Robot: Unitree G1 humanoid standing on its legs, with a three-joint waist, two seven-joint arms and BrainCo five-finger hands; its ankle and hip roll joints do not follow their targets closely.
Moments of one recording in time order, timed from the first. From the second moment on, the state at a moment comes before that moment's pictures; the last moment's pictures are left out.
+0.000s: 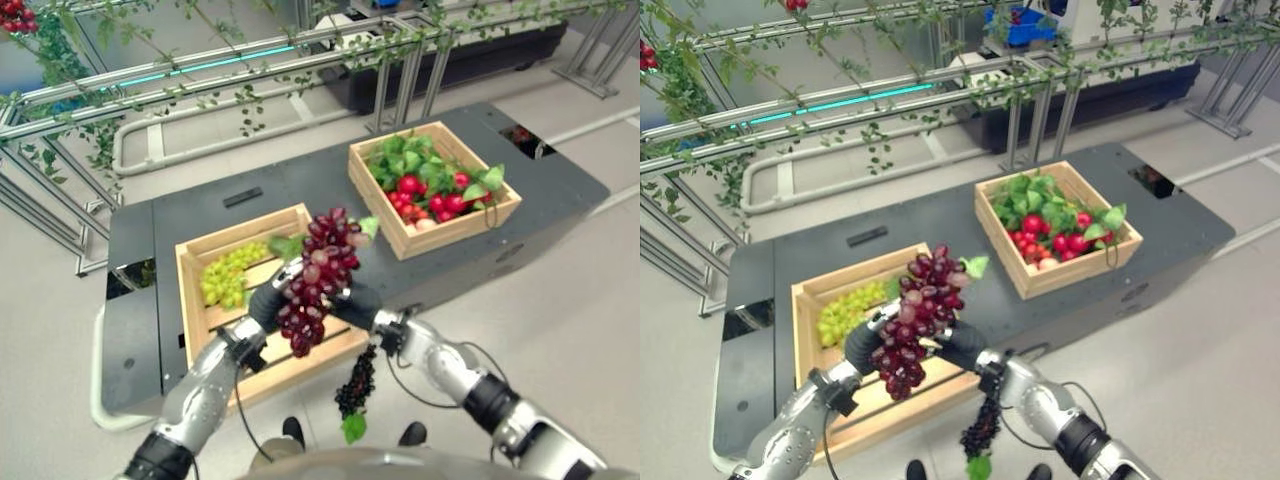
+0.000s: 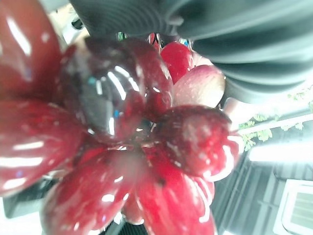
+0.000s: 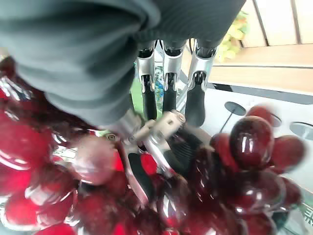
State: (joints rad) left arm 0.08 0.43 -0.32 -0.06 -0.99 -0.03 -0.51; right arm -0.28 -0.32 0.64 0.29 1.13 0.11 0.44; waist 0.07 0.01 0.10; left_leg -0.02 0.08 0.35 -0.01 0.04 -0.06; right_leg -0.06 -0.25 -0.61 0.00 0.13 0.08
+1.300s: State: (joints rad) left arm 0.10 0.43 -0.26 -0.01 -0.95 -0.05 -0.46; right arm -0.27 -0.33 0.63 0.29 1.17 0.11 0.45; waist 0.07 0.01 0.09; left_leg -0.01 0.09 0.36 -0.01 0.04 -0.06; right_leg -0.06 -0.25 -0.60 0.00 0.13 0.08
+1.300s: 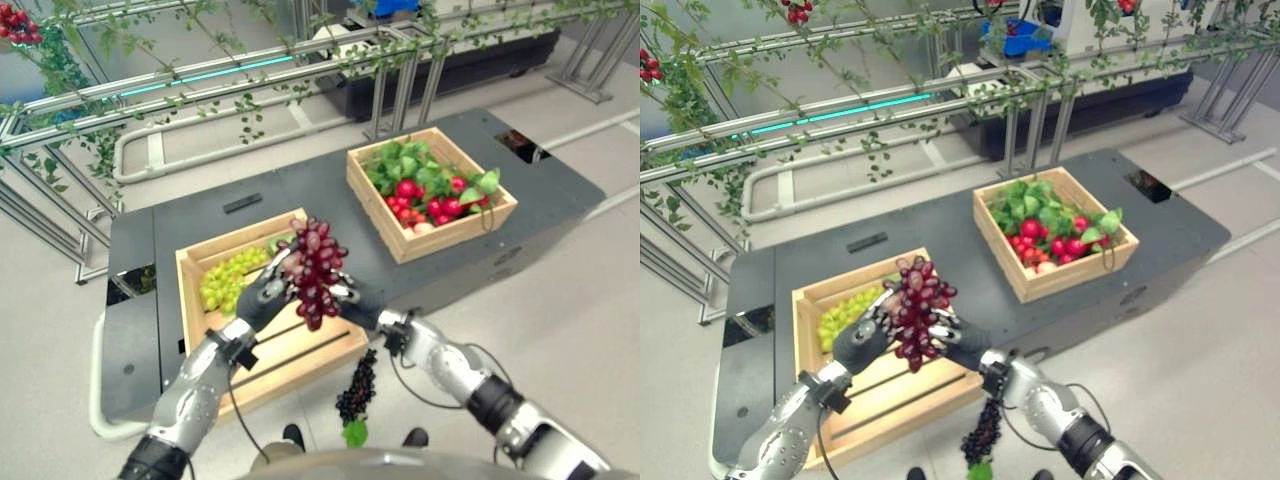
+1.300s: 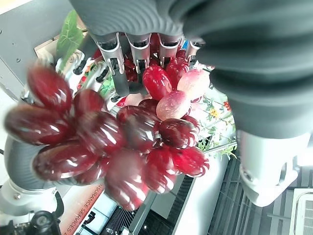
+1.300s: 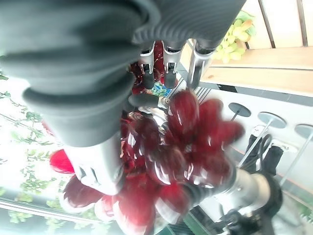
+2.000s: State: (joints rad) left arm 0.12 0.44 -0.25 -0.01 -0.93 -0.05 -0.45; right arm -0.27 -0.33 0.63 0.28 1.17 0.10 0.48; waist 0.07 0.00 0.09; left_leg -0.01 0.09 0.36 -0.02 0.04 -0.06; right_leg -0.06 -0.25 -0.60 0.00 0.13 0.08
